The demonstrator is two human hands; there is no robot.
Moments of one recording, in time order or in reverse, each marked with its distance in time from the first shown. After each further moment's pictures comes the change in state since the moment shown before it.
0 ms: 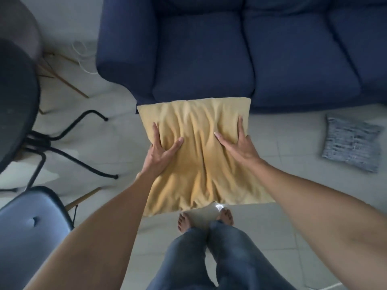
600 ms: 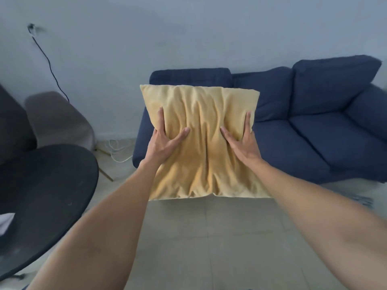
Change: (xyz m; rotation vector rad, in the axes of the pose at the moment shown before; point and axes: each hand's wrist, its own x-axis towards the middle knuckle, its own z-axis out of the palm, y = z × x) left_hand -0.066 0.283 -0.158 0.048 0.247 0.605; right_hand -0.107 -0.197 -0.191 0.306 0.414 -0.455
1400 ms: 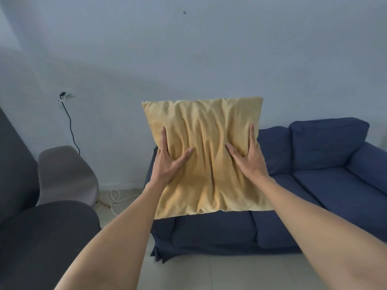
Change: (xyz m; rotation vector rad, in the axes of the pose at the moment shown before) left_hand 0.108 0.078 -0.058 -0.129 0.150 0.211; right_hand 0.096 -0.122 -0.049 0.074 0.183 -0.333
